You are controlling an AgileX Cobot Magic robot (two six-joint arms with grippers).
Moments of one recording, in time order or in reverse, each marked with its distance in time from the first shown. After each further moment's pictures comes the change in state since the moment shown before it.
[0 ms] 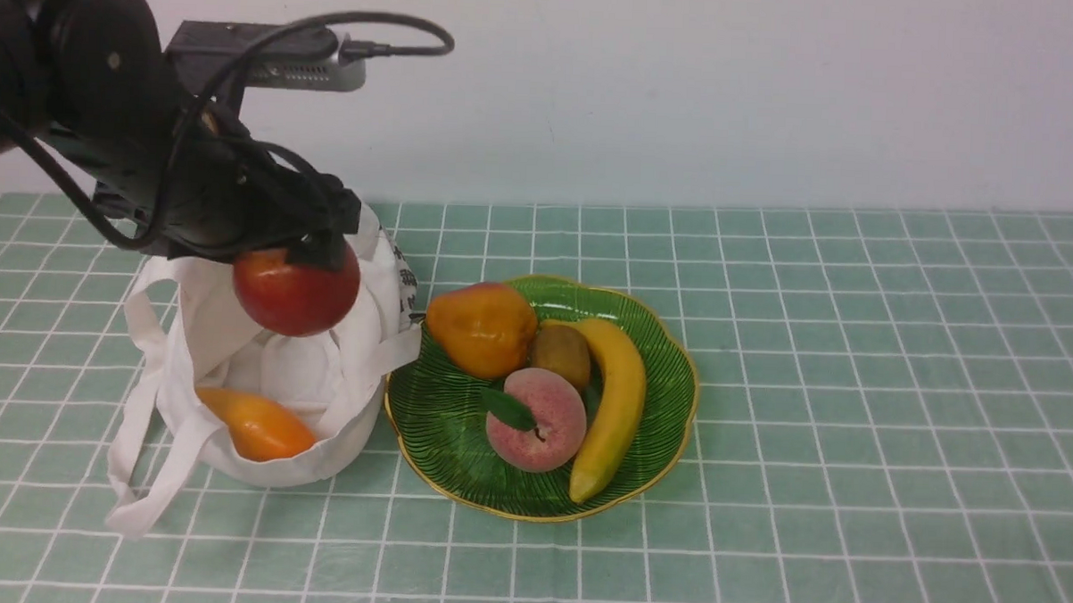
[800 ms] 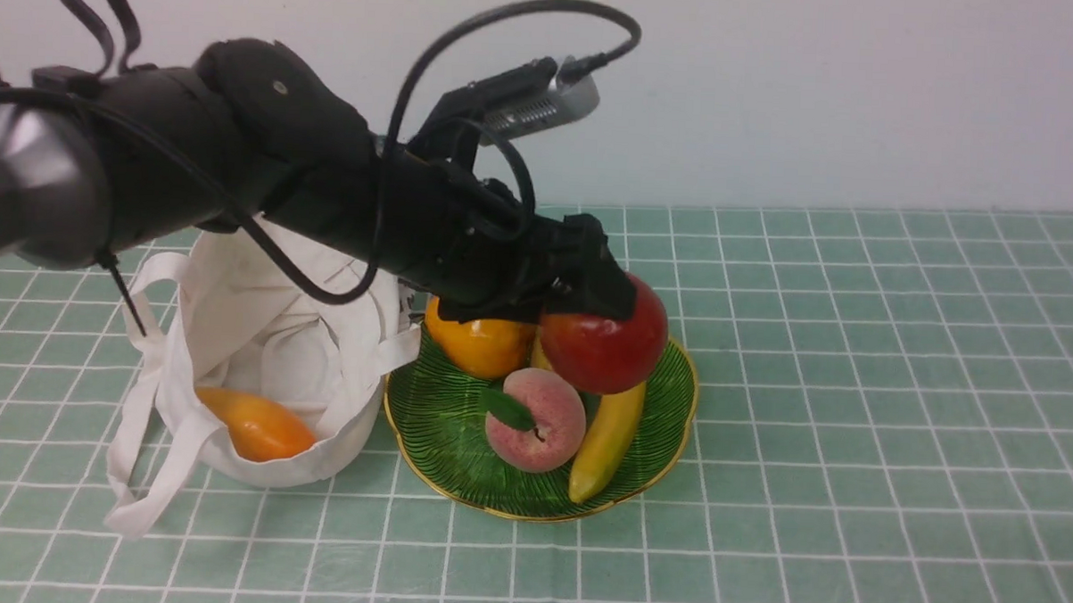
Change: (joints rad) right arm 0.000 0.000 0.000 0.000 0.000 0.000; left arm -0.174 0.172 0.000 -0.787 -0.128 0.535
